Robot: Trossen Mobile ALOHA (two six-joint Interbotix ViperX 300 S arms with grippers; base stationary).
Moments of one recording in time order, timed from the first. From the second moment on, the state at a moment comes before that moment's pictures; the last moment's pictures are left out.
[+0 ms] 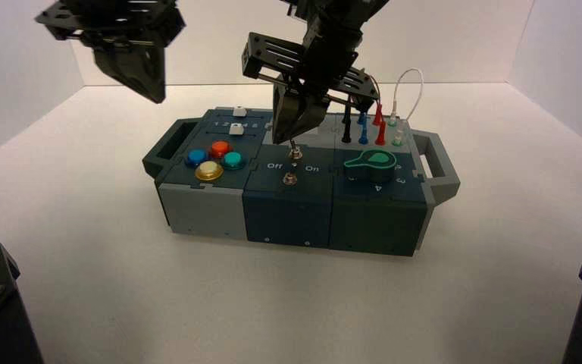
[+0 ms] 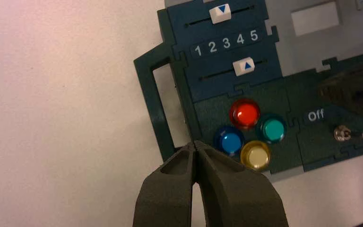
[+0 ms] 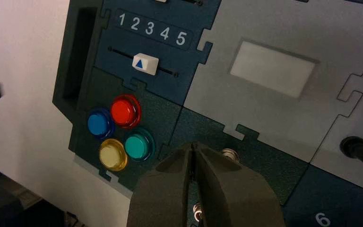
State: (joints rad) left arm -0.45 -0.28 0.88 -0.04 0.64 -0.03; right arm 0.80 0.11 0.67 0.37 0.35 0.32
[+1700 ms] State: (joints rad) left arm -0.46 0.10 0.73 -0.02 0.59 -0.02; right arm 0.78 0.11 0.73 0.34 0.31 0.32
